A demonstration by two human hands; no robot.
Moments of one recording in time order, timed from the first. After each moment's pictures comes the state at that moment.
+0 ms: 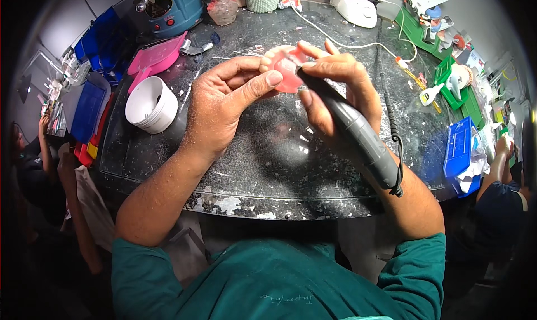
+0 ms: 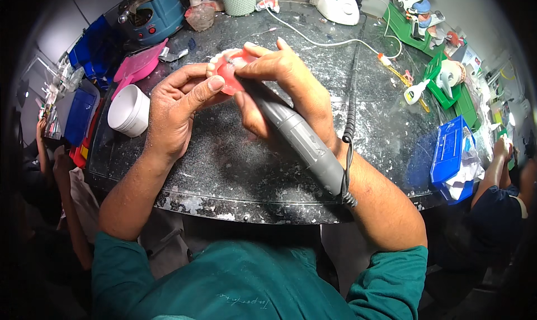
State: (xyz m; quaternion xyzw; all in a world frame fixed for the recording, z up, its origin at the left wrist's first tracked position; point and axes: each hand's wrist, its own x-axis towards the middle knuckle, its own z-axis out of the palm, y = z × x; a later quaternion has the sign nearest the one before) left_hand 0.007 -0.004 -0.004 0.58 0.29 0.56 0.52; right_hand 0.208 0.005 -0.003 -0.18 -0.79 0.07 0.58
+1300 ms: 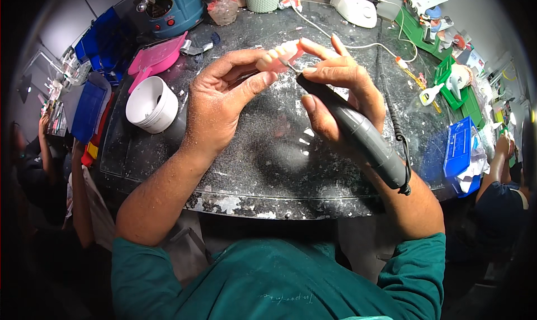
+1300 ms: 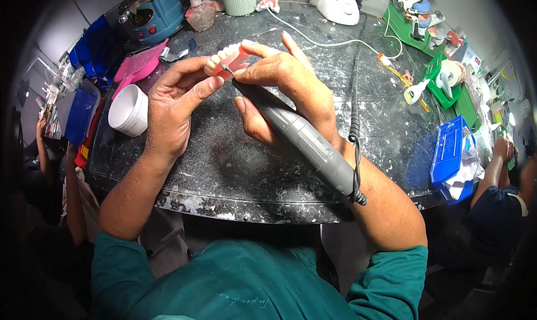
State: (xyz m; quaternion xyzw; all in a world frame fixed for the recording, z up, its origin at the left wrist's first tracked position) left_hand 0.009 -0.003 -0.003 0.59 0.25 0.60 0.47; right_hand 0.215 0.004 0.005 -0.18 -0.83 0.02 0.53
